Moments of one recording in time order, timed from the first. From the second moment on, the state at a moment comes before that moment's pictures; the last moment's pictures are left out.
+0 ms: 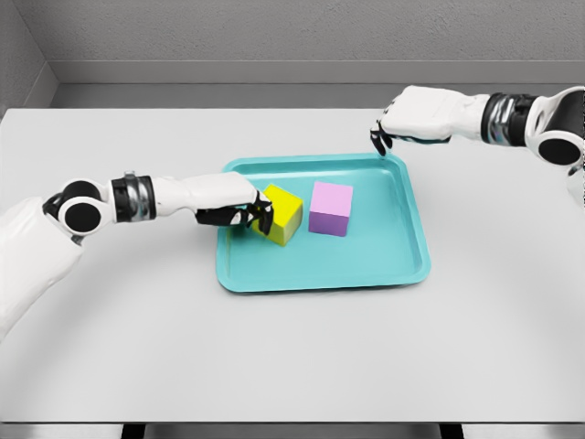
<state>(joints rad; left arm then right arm) -0.69 0.50 -0.73 -1.23 -0.16 -0.60 -0.61 -0.89 -0.58 0.64 -1.27 0.66 -0.61 0.61</state>
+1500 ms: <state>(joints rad) -0.66 0.48 -0.75 -1.24 -0.22 -0.61 -0.61 -0.89 -0.56 0.69 -1.21 0.68 -0.61 0.61</state>
